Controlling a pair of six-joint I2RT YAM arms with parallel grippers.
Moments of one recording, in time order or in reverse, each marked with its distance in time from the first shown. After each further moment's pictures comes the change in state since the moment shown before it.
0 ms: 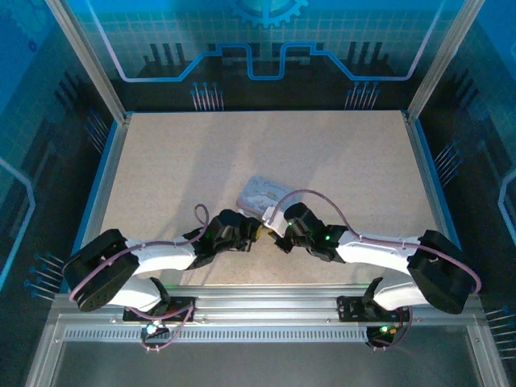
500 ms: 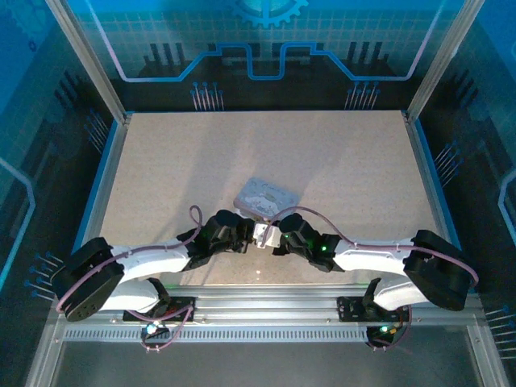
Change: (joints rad) left arm 0.000 -0.098 0.000 -0.118 -0.009 0.004; right arm 0.109 0.018 -0.044 0.160 0.175 -0.349
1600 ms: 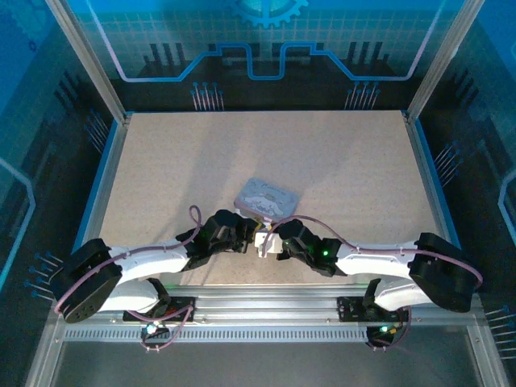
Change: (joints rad) left arm -0.001 -0.007 0.000 0.000 0.006 0.000; right arm 0.042 -0.031 -0.022 -0.050 0.094 -0.122
